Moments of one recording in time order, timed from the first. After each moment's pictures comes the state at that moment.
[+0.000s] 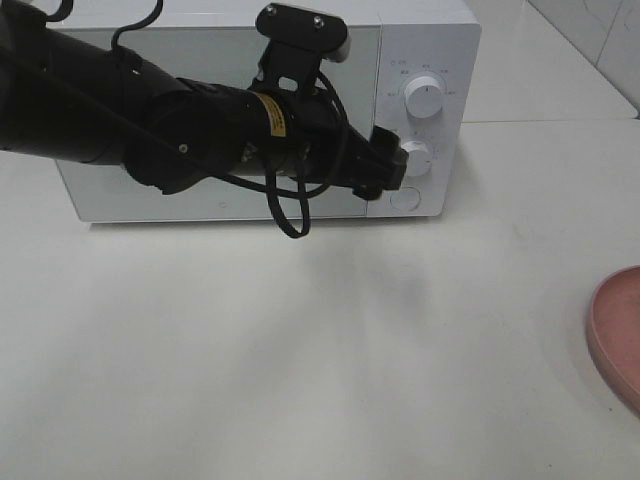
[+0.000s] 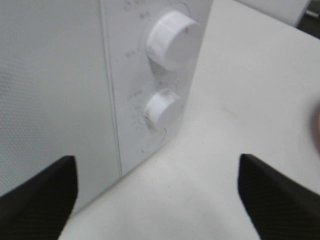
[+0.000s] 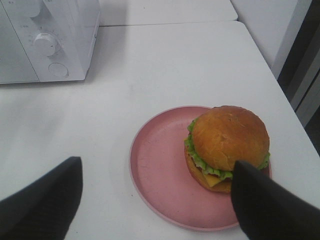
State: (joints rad) left arm -0.78 1.91 -1.17 0.09 -0.14 -0.13; right arm 0.11 0.00 -0.51 -0.19 1.02 0.20
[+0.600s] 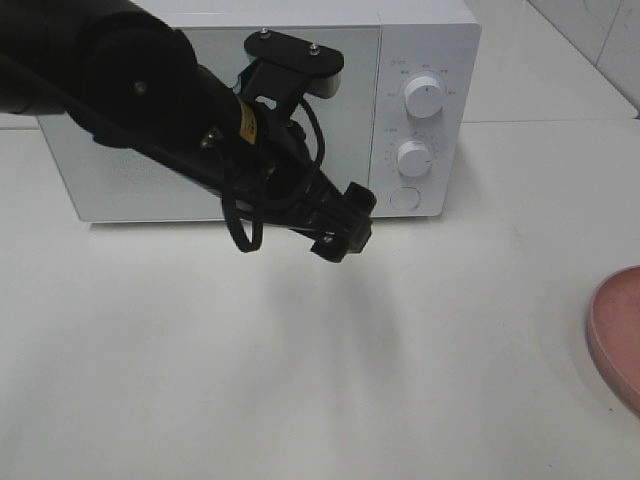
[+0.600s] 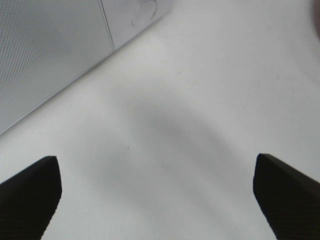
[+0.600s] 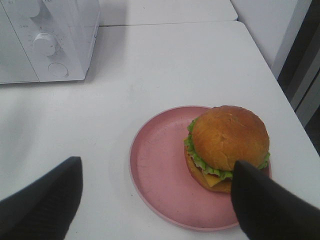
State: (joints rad) left arm -0.83 1.75 -1.17 0.07 0.45 -0.13; right arm 0.11 0.00 -0.51 -0.19 1.02 0.20
